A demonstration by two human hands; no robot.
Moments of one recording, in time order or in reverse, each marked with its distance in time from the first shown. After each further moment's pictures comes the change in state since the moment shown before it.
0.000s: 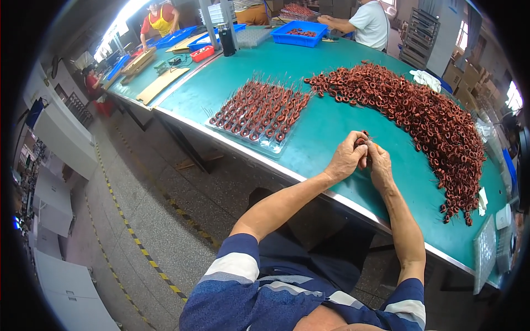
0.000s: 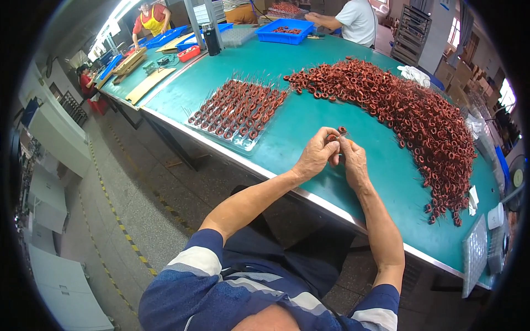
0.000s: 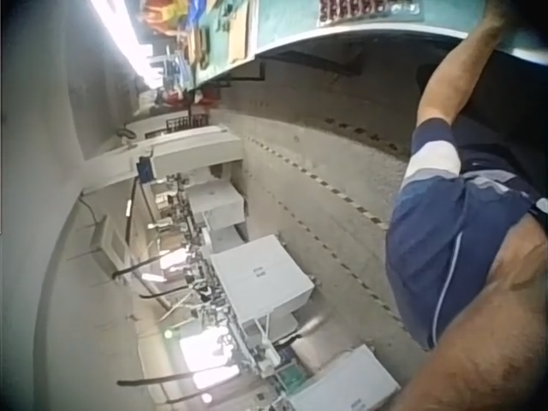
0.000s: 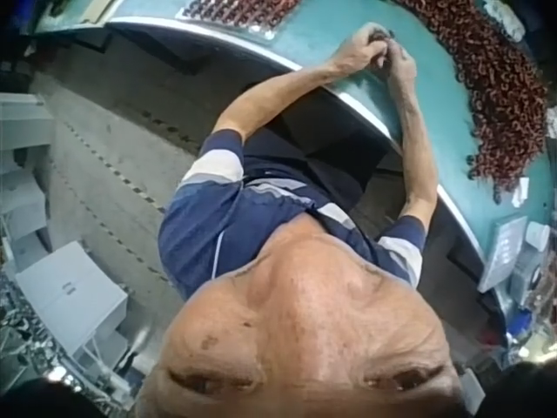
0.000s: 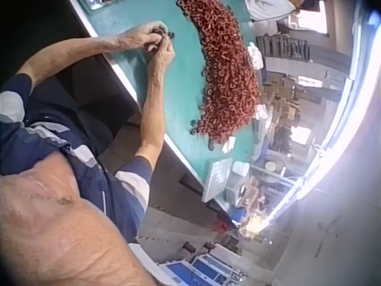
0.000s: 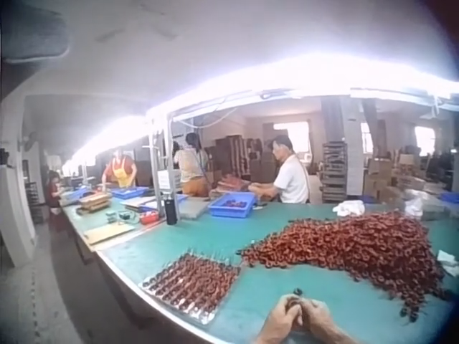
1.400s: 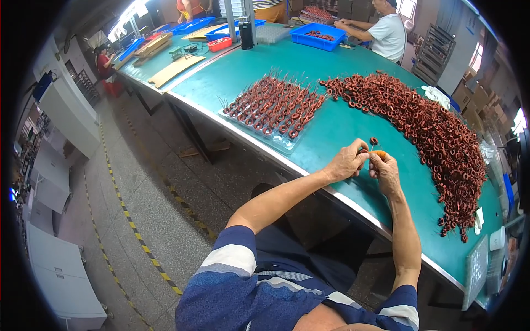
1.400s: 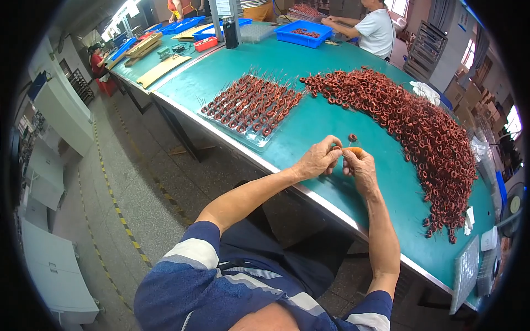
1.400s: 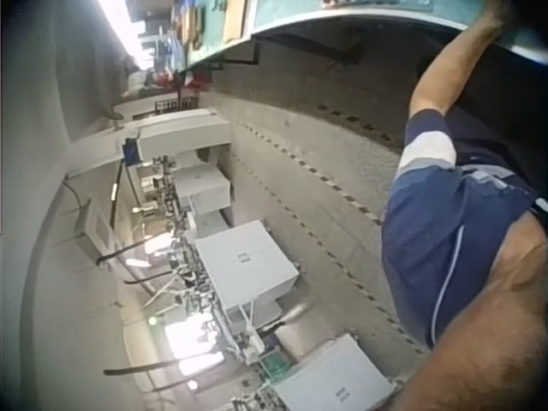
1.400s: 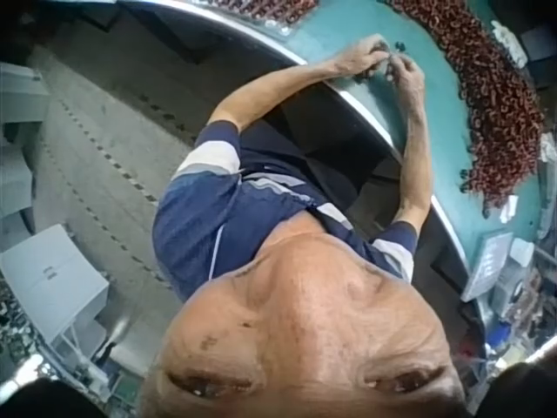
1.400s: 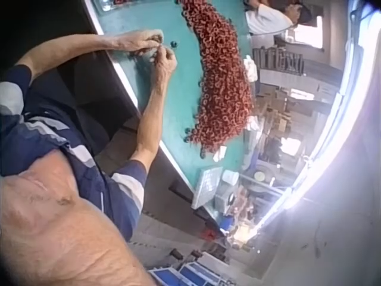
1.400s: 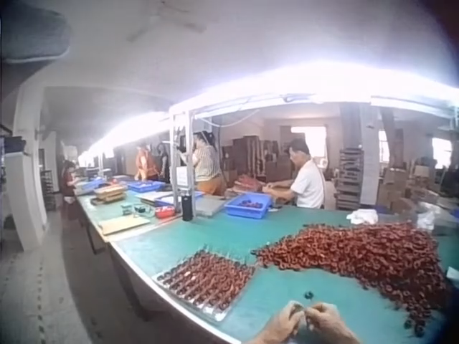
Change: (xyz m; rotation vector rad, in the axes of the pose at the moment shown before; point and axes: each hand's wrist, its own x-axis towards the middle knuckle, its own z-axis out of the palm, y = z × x) left_hand -0.013 0.012 -0.027 0.333 -0.059 -0.107; right_hand -0.002 -0.007 -0.004 -0.130 0.041 0.103
